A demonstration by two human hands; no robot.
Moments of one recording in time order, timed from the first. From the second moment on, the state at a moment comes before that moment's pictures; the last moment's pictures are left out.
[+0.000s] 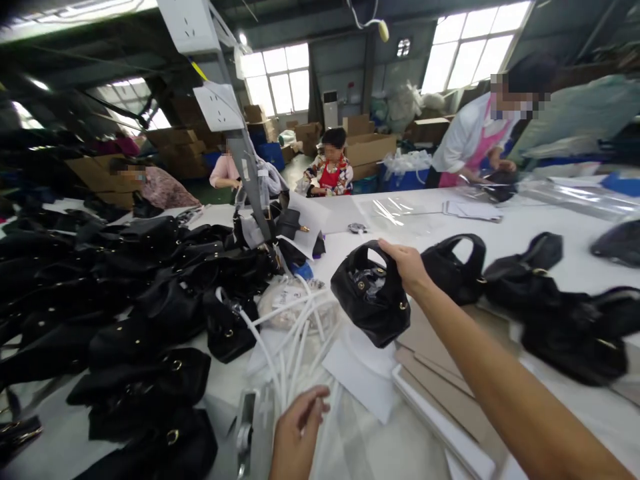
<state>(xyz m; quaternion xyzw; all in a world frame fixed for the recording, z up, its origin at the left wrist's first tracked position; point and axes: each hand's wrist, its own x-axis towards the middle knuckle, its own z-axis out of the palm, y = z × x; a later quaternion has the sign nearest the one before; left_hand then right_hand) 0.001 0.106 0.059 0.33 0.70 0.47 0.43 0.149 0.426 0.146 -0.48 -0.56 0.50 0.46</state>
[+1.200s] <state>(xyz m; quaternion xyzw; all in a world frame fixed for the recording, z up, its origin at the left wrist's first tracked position) -0.072 -0.120 -0.013 0.46 0.81 0.15 0.33 0.244 0.007 0.137 -0.51 -0.81 0.23 0.19</state>
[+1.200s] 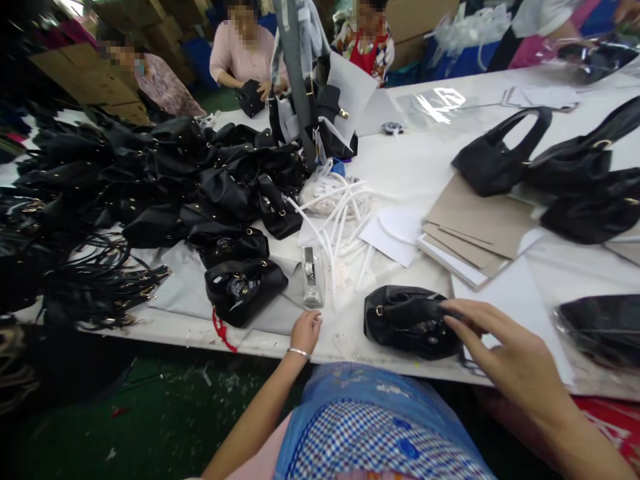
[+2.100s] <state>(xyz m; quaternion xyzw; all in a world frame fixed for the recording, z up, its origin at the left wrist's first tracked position) -0.097 -0.118 0.000 0.47 0.73 0.31 0.39 0.131 -0.083 0.062 -0.36 -0.78 0.48 0.16</state>
